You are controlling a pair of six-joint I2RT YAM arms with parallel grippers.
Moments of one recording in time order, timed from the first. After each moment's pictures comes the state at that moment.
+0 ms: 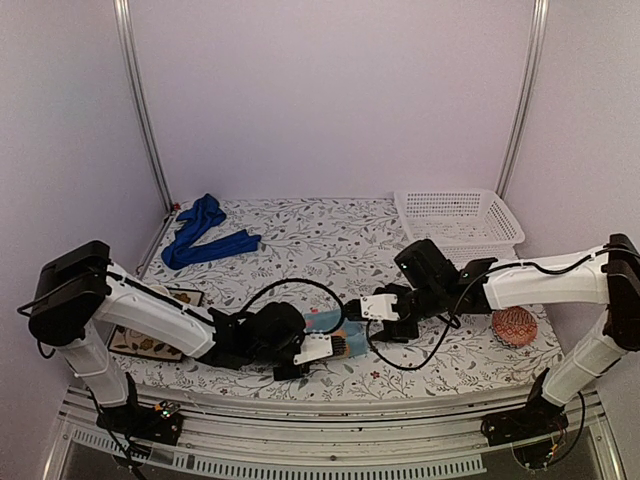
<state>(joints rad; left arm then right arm) -1.16 1.71 0.74 0.13 -0.18 0.44 0.88 1.56 0.91 -0.27 -0.22 -0.80</state>
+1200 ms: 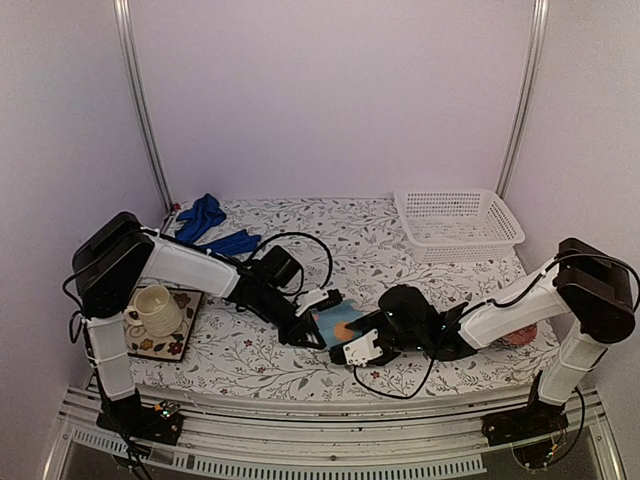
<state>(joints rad) -0.81 1.95 1.08 -0.21 0.62 0.26 1.04 1.69 0.69 0.32 0.07 -1.11</state>
